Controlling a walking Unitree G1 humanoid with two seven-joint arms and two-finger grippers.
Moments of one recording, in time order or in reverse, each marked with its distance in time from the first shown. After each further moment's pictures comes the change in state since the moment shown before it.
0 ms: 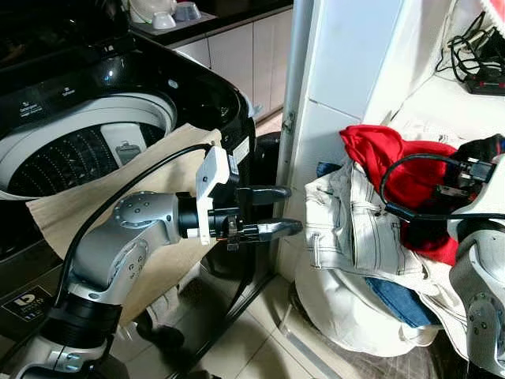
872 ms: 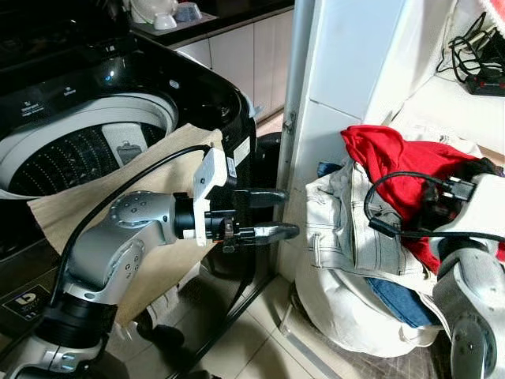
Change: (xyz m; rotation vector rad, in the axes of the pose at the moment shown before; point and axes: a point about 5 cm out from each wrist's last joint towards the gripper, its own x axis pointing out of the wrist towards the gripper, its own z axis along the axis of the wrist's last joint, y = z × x) left arm -0.004 -0.002 0.001 0.012 0.022 -0.028; right arm -0.022 0.012 -0.015 0.074 0.061 0.032
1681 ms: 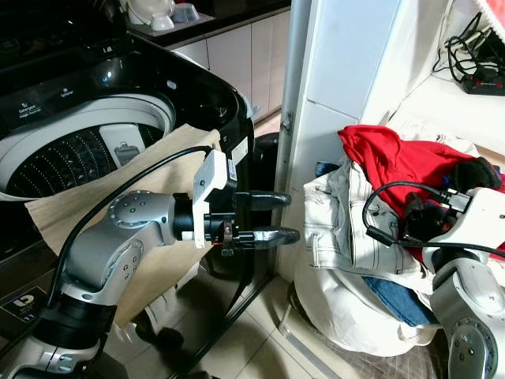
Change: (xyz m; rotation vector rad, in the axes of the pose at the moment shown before) left arm 0.000 -0.002 0.001 0.002 0.005 -0.027; right arm 0.001 0.000 -0.020 0.074 0.119 0.056
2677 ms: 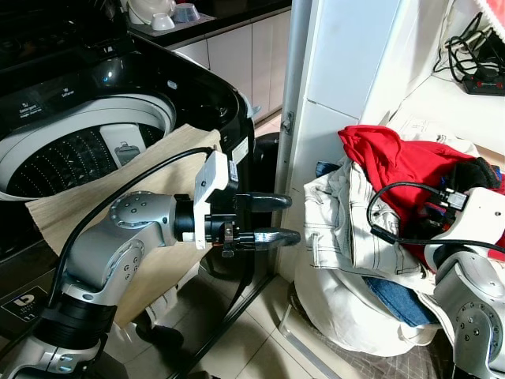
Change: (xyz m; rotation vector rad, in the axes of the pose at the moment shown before) left arm 0.001 -0.001 -0.001 -0.012 0.006 -0.007; right arm 0.015 -0.010 -0.007 -0.002 0.130 -0.044
